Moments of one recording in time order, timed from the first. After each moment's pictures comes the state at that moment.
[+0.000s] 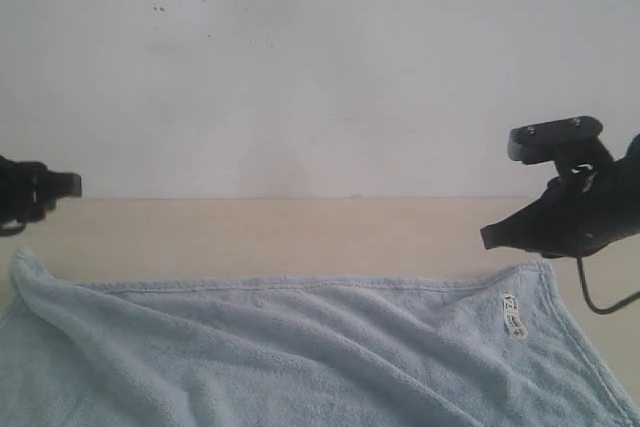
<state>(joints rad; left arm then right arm) -0.10 1.60 -0.97 0.89 0.22 -1.03 0.17 1.75 -1.06 0.04 0.22 -0.13</state>
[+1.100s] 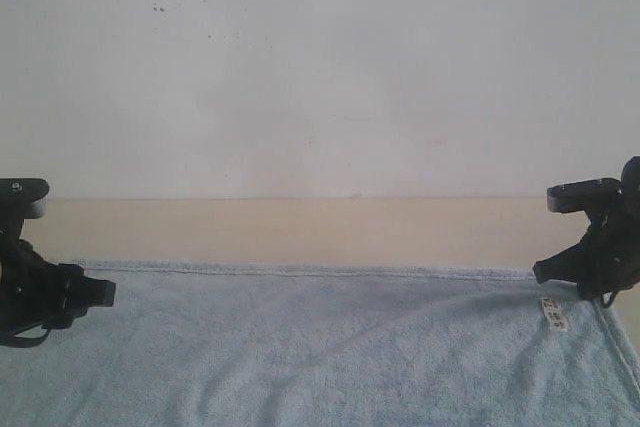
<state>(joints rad) -0.22 1.59 -0.76 0.82 0.21 -0.97 -0.04 2.19 -1.44 -0.10 0.48 -0.09</state>
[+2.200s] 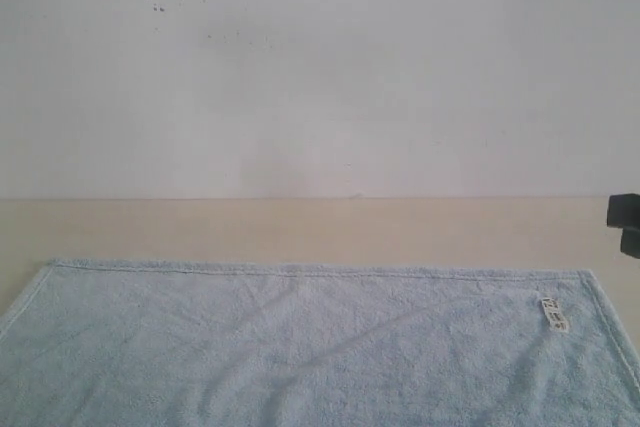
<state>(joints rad) -0.22 0.72 -0.43 0.33 0.23 -0.67 -0.02 1.10 -0.64 0.88 0.35 -0.65</state>
